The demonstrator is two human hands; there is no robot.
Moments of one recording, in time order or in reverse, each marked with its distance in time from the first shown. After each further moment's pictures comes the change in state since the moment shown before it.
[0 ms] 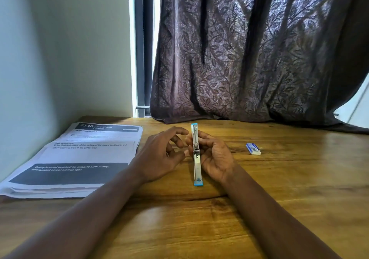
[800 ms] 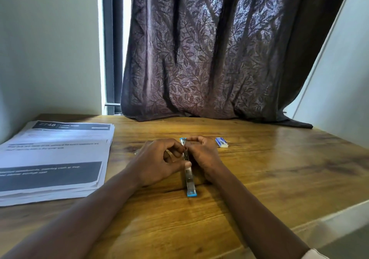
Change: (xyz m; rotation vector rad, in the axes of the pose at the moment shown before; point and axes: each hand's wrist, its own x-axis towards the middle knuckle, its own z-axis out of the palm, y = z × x) left_hand -0.004 0.025 0.031 -0.161 -0.122 0.060; right_hand -0.031 -0.014 -0.028 -0.864 0.299 -0.298
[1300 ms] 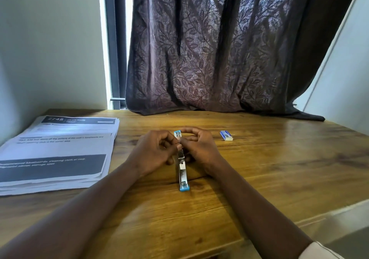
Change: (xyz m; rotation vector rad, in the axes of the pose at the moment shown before) left_hand -0.002 -0.001 0.000 -0.236 0.034 -0.232; right_hand 0.001 0.006 0.006 -0.015 -0.171 -0.094
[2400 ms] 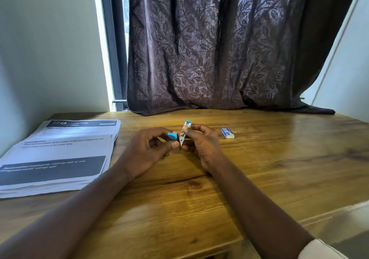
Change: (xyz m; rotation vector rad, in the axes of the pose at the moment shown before) left_hand -0.008 0.010 -0.010 -0.004 0.093 0.185; right_hand 0.008 -0.002 -0.002 0.418 0.144 0.120
